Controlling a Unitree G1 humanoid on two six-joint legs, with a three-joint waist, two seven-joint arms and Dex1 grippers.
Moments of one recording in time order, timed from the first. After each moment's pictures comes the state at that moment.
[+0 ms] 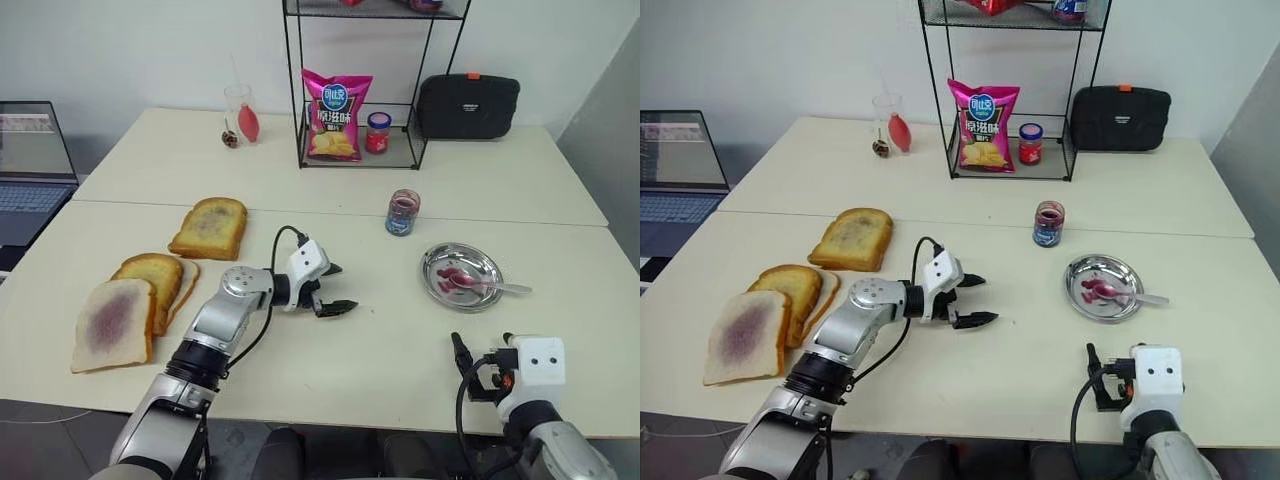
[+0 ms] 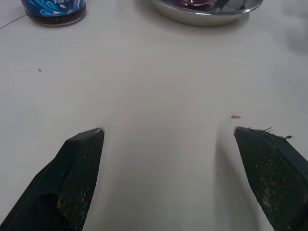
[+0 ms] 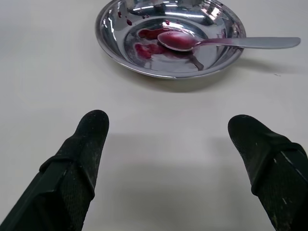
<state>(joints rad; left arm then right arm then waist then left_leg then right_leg) -0.53 0.40 -0.27 0.24 -0.14 0.30 -1.05 0.58 -0.15 -0.08 -0.94 0.14 0.69 0.07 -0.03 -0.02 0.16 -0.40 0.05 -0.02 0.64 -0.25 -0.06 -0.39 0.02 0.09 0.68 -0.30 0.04</state>
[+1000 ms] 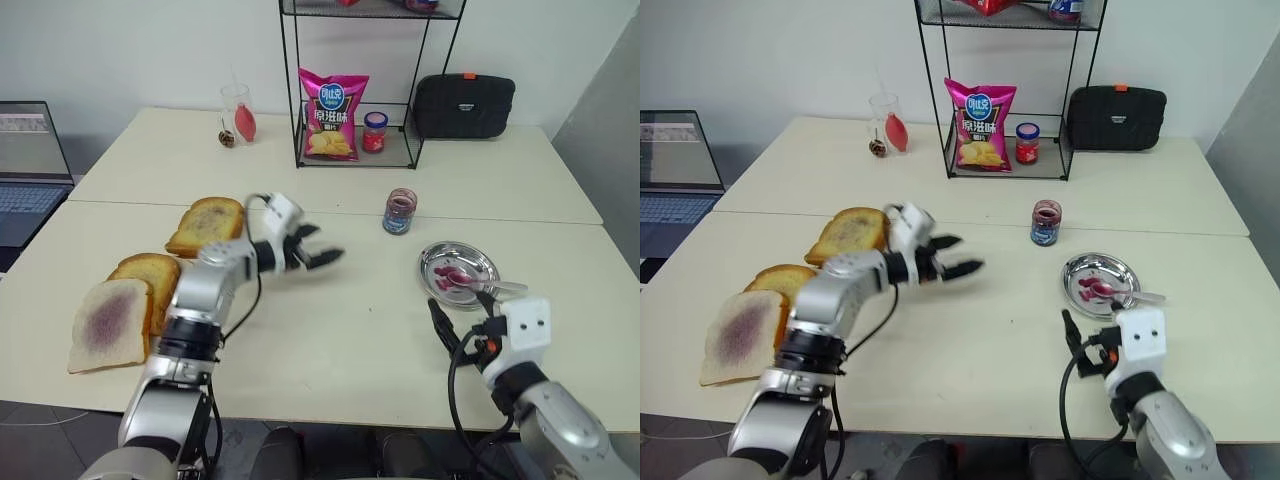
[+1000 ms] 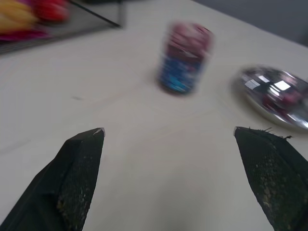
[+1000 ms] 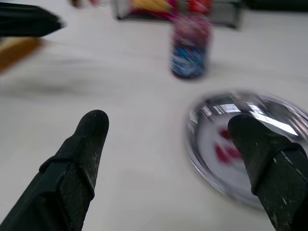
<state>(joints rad) -0.71 0.42 0.17 0.33 -0.29 0.54 -0.64 0.11 -0.31 -0.06 -0.92 0.37 0.83 0.27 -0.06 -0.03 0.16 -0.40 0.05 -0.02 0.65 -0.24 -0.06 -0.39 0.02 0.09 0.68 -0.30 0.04</state>
